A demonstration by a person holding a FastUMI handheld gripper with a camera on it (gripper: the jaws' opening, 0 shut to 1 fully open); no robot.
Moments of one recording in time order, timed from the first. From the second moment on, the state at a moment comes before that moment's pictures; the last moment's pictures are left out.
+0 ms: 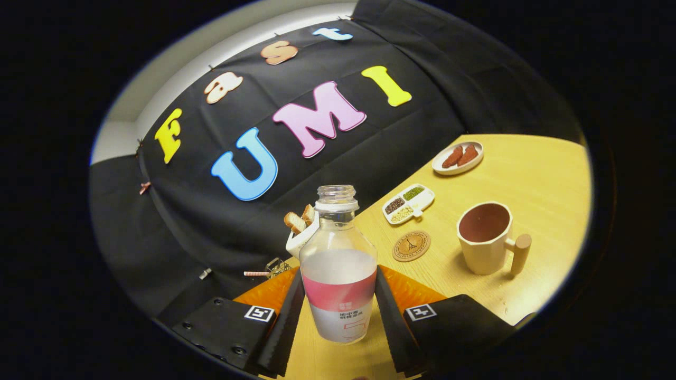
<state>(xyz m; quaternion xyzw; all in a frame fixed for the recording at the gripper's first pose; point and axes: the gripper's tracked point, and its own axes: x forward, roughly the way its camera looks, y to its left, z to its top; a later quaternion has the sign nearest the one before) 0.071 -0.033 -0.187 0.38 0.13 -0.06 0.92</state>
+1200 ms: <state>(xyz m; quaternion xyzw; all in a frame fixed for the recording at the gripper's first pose) 0.078 -0.108 -0.238 0.65 0.11 -0.14 0.74</state>
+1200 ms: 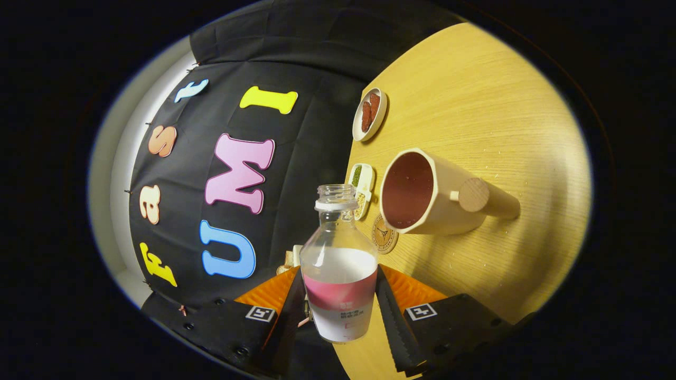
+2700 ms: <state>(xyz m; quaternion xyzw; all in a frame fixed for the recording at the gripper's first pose) 0.093 -0.107 -0.238 0.80 0.08 -0.15 0.58</state>
